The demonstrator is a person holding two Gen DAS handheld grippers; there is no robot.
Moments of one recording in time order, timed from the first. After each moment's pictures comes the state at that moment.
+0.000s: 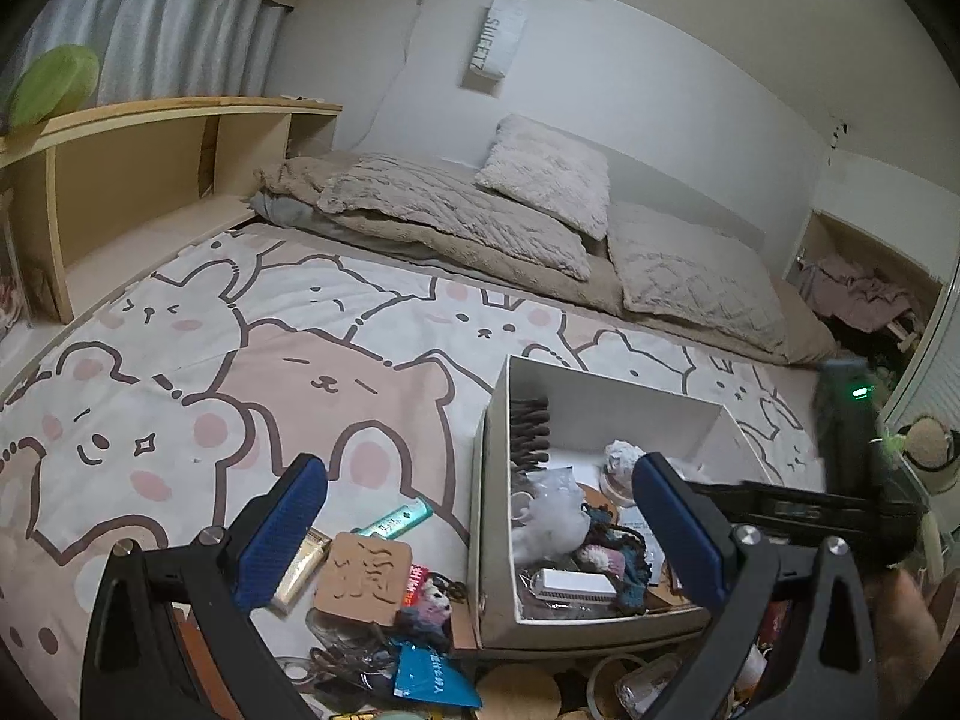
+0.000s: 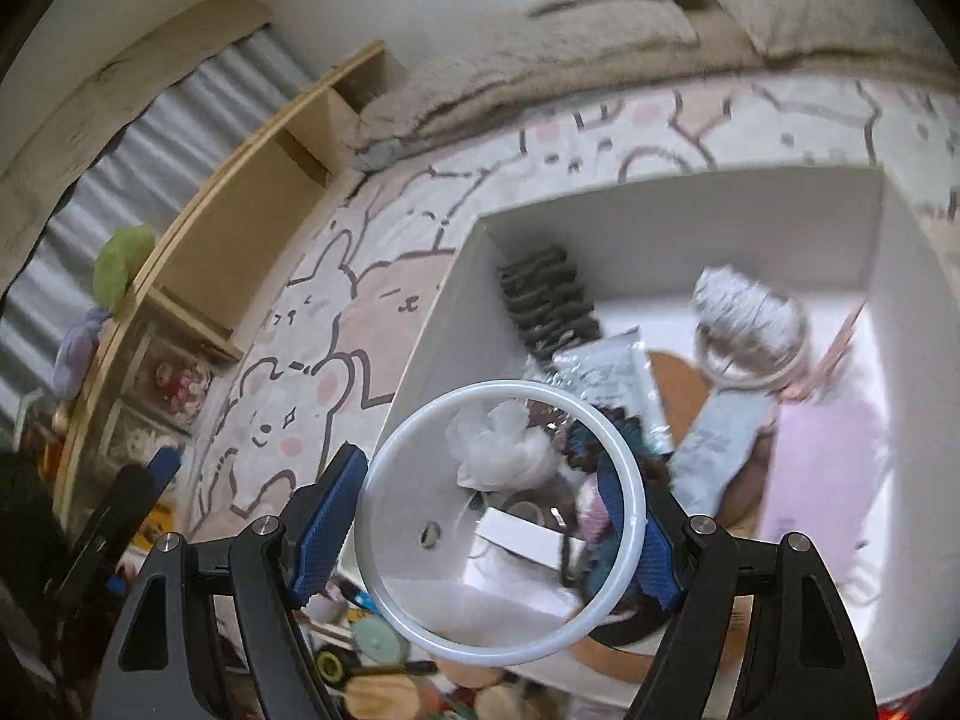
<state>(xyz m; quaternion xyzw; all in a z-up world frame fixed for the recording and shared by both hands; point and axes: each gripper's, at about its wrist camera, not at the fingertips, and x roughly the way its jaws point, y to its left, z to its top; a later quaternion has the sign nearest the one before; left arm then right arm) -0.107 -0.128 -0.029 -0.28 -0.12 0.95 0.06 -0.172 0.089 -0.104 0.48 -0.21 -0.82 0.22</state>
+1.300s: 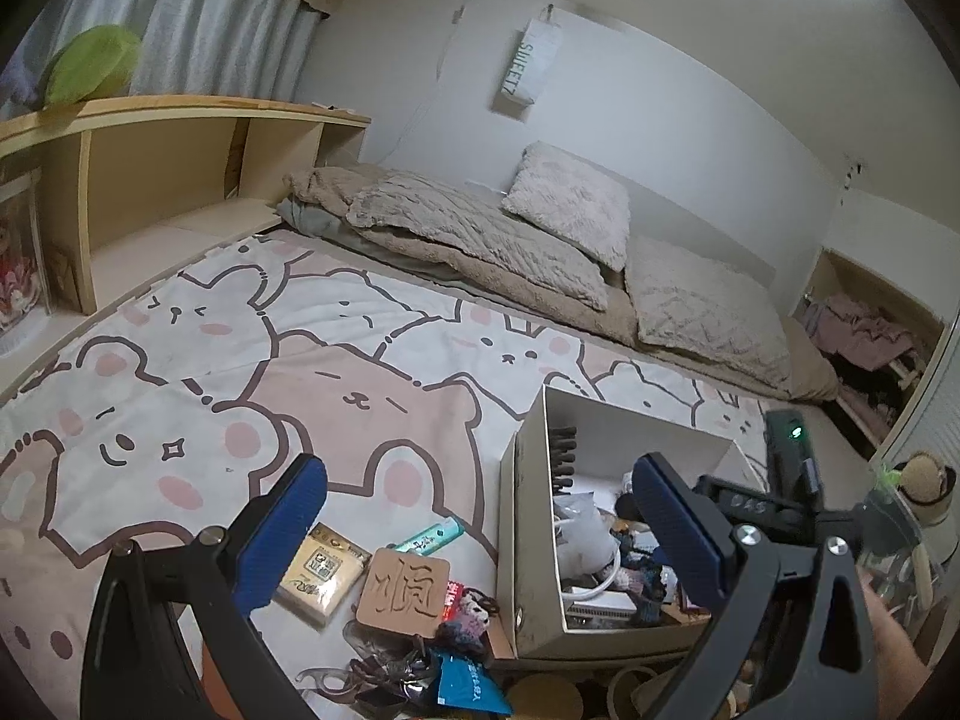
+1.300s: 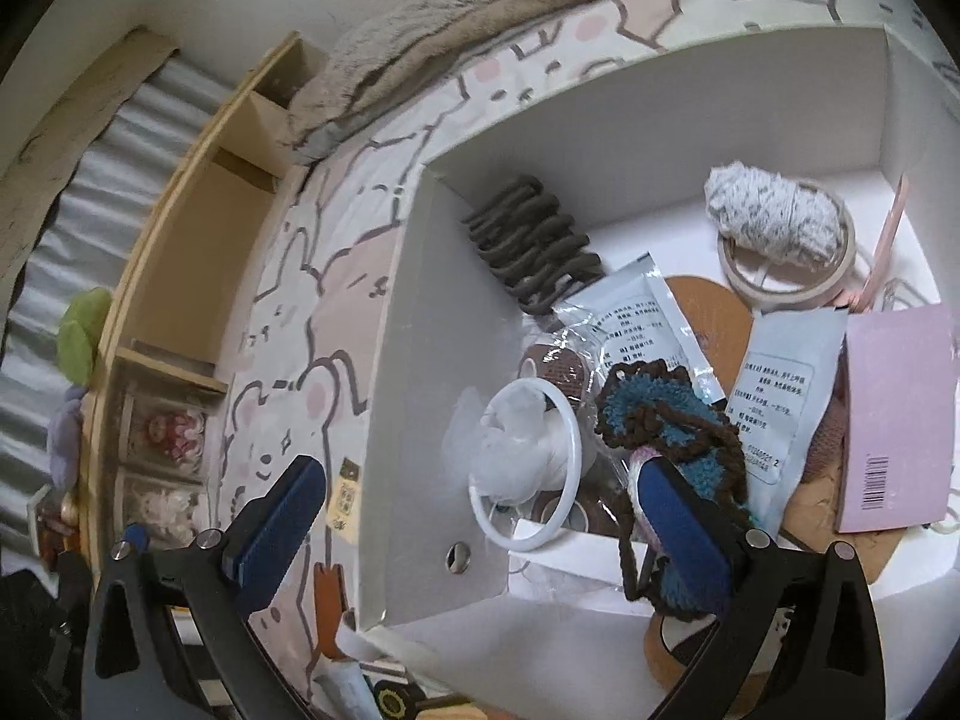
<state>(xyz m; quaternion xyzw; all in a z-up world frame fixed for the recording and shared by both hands) -0.098 -0.162 -0.022 -0.26 -0.14 0.95 0.05 -0.186 0.074 -0.122 0.52 -0.27 -0.79 0.19</state>
